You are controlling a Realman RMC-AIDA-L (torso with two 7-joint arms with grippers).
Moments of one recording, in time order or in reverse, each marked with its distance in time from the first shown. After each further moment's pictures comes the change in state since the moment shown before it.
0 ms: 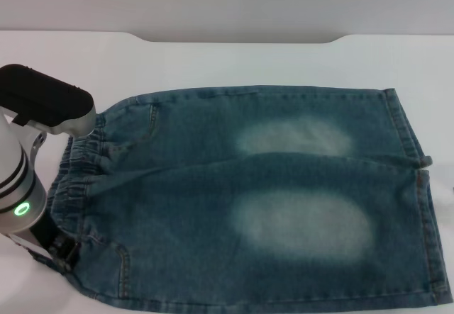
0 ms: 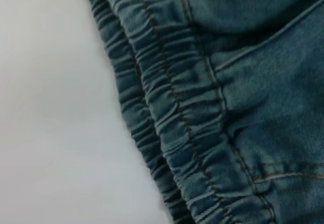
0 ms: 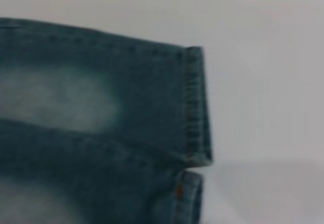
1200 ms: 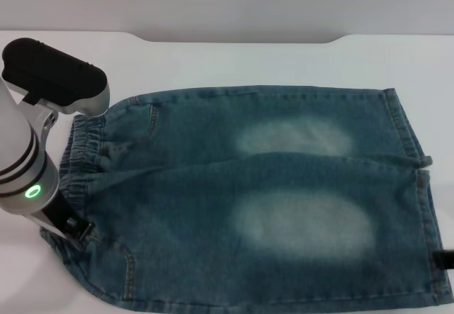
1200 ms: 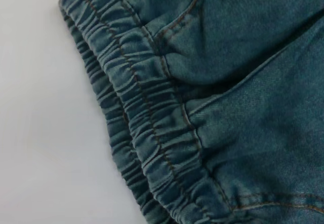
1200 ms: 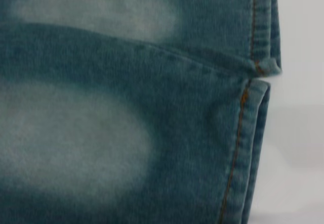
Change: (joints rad) left arm -0.024 -0.004 0.010 -0.080 -0.001 -0.014 -0.008; right arm -0.013 0.001 0.025 -0.031 0.153 0.167 -0.057
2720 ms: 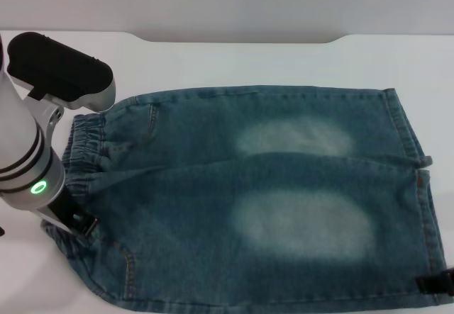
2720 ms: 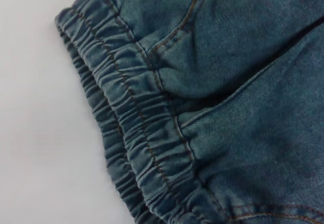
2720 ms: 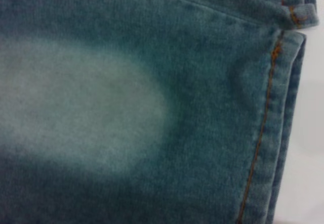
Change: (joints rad) left arm -0.009 -0.003 0.006 -0.012 -0.002 0.004 -0.008; right arm -0.018 0.002 -0.060 -0.111 0.011 -0.070 -0.011
